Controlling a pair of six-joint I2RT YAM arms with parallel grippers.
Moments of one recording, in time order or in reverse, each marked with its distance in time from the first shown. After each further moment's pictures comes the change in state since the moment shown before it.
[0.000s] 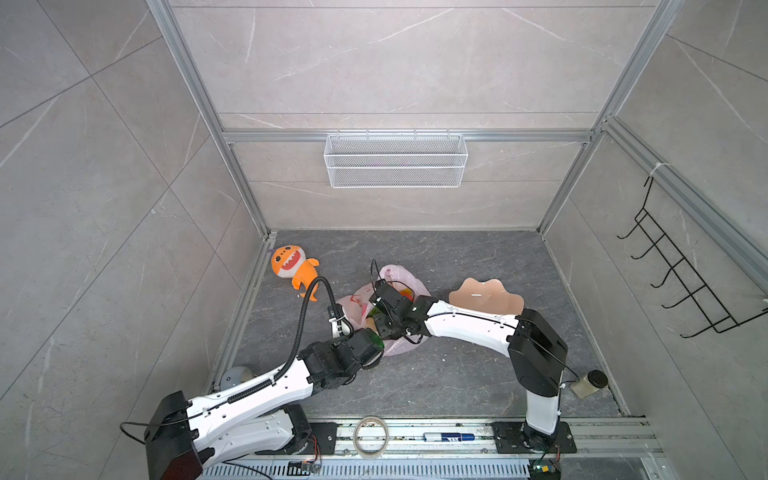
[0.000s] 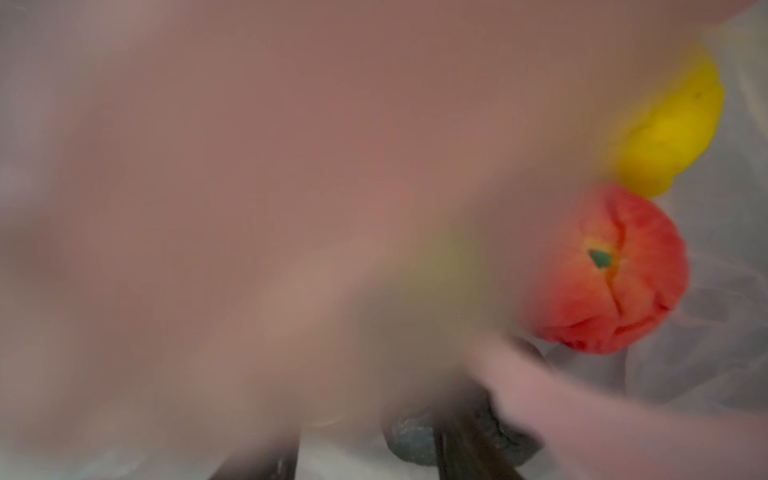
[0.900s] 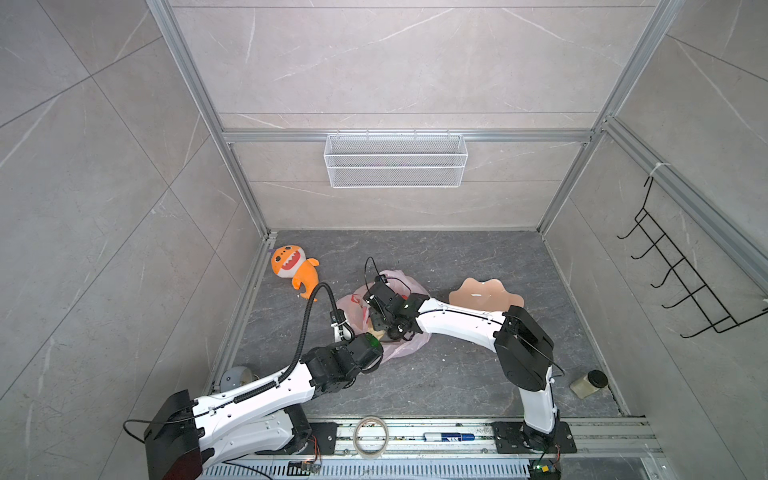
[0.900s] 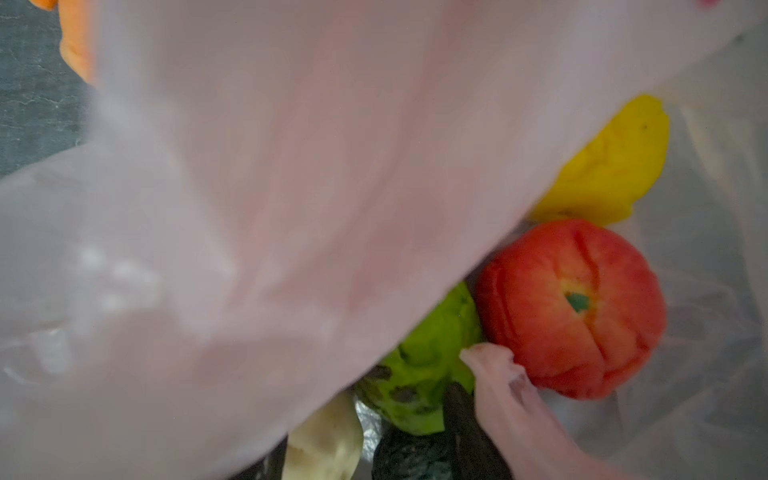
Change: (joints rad) left arm 0.000 -0.003 -0.079 0.099 0.046 -0.008; right arm -0.004 0.090 0.080 -0.006 0.100 0.072
